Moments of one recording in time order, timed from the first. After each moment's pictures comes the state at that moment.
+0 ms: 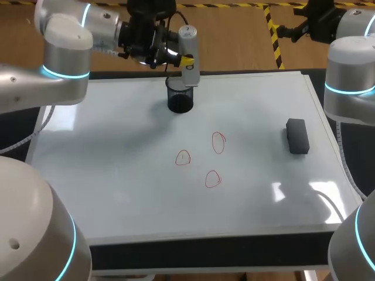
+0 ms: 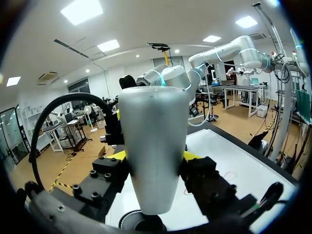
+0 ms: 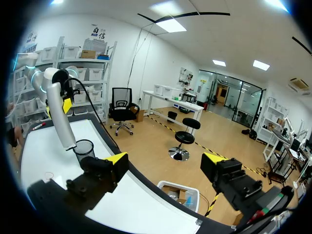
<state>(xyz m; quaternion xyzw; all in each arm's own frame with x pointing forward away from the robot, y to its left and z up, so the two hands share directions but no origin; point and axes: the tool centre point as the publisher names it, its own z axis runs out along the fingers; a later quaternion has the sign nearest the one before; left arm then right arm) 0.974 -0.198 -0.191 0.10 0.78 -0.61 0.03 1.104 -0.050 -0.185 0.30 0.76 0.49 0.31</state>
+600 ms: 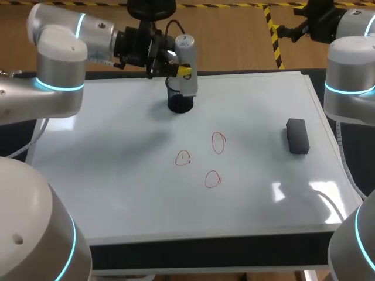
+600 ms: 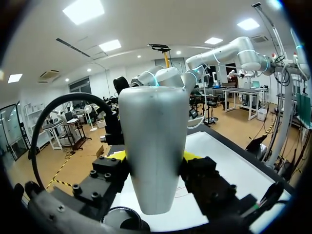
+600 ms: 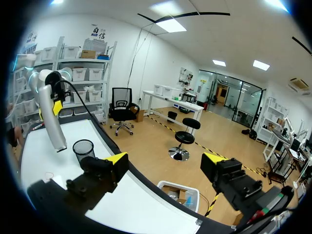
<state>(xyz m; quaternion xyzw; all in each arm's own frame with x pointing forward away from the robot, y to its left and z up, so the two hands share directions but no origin) 0.937 -0.189 -0.195 0.09 0.78 -0.62 0.03 1.104 -0.050 -0.185 0.30 0.76 0.49 0.31</state>
